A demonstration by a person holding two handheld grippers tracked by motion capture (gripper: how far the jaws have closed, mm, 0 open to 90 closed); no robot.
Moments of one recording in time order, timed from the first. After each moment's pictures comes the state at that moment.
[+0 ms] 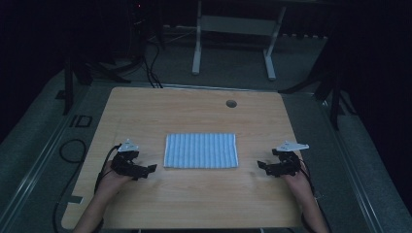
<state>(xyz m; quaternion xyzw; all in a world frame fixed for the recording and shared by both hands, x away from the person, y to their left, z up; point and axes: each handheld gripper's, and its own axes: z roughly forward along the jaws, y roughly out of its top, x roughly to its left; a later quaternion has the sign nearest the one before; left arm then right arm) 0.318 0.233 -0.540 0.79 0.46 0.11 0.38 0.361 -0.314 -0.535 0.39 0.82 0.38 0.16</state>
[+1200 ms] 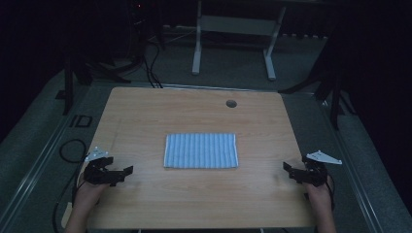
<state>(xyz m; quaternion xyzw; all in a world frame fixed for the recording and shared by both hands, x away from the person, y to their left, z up) 0.283 0.296 -0.545 0.73 0.53 0.15 0.41 0.327 -0.386 -0.537 0.51 0.74 0.38 0.24</state>
